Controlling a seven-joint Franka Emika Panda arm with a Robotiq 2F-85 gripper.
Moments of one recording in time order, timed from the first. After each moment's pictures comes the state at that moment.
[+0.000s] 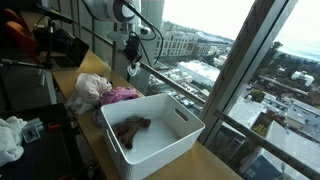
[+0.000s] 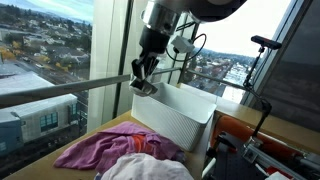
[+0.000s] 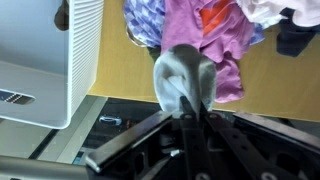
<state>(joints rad) 0.23 0.35 0.09 -1.81 -0.17 2.31 0.20</state>
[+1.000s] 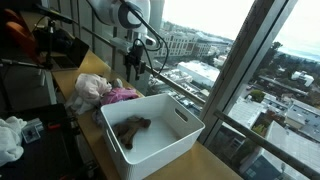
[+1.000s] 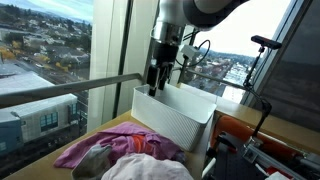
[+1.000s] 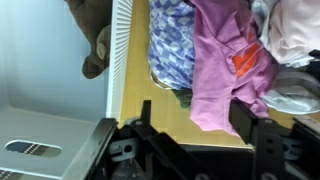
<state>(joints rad) 0.15 0.35 0.07 -1.83 -0.11 2.18 0.12</state>
